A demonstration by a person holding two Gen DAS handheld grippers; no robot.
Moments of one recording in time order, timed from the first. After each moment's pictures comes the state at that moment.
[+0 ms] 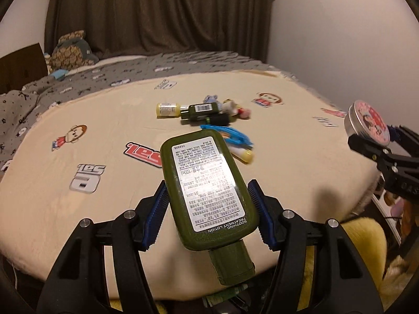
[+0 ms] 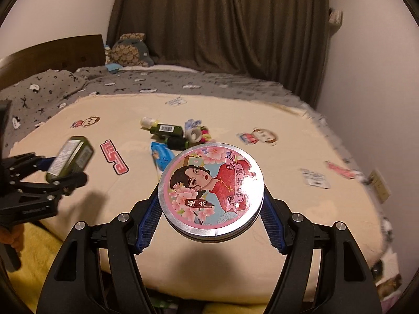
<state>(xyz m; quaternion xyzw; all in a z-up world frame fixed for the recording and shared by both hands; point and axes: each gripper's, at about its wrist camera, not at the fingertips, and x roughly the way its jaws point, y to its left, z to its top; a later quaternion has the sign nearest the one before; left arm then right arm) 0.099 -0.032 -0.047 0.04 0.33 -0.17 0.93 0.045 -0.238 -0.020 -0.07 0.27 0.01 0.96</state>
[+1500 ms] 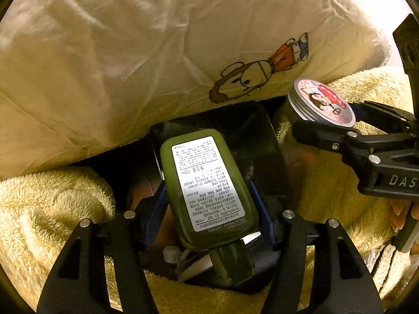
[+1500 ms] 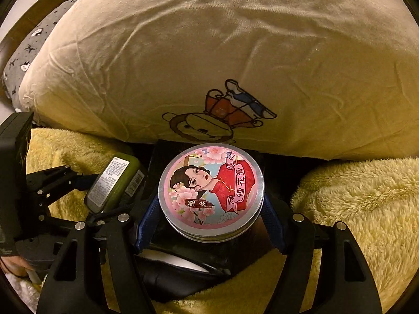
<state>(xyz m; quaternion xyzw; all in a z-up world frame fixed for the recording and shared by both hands) 0.026 -0.021 -0.283 0.05 0.61 -0.22 0.76 0.009 -0.176 -0.264 0.06 0.58 0.12 0.80</state>
